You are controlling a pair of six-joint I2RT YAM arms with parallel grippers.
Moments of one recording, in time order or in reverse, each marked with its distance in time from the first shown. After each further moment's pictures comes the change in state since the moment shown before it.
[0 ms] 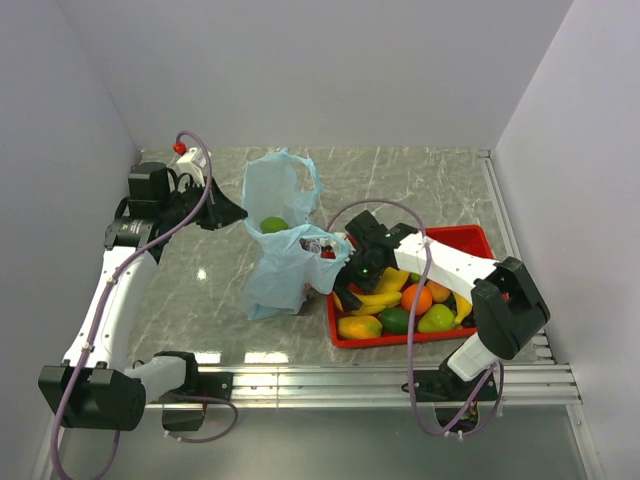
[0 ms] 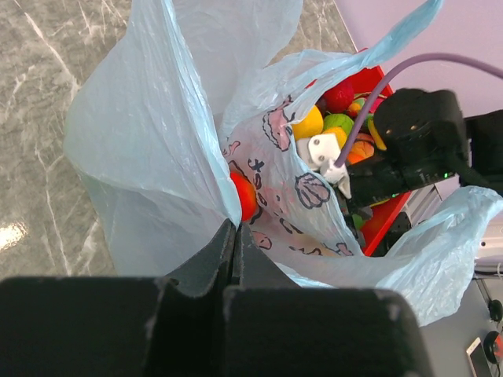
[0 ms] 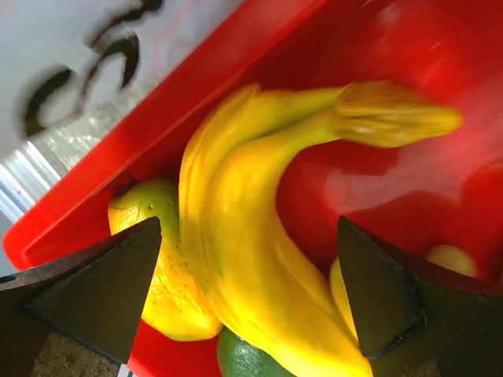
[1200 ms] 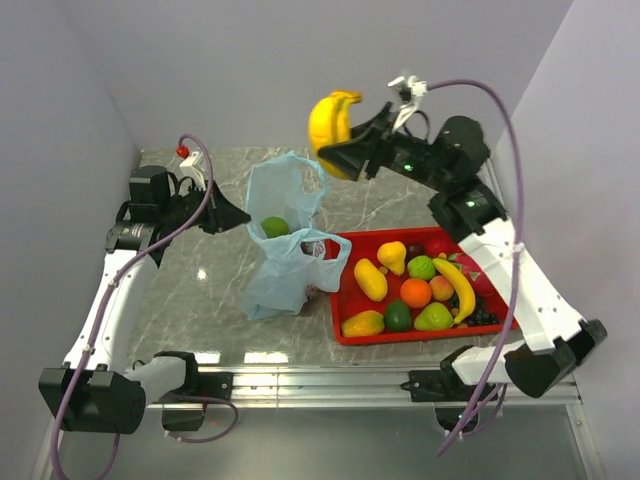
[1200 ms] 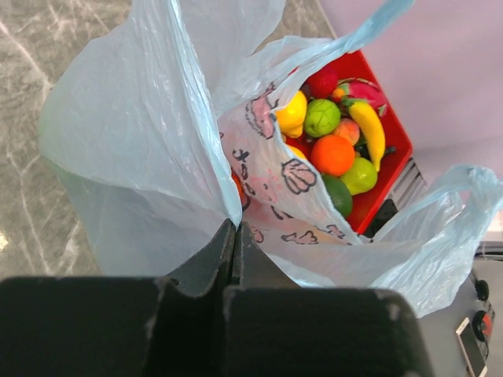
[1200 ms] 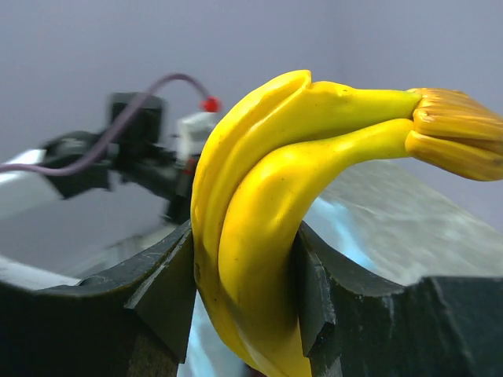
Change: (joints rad) left arm 0.000 -0.011 -0.034 0.020 0.061 0.007; right arm -0.181 -0.268 0.512 0.644 -0.253 0.575
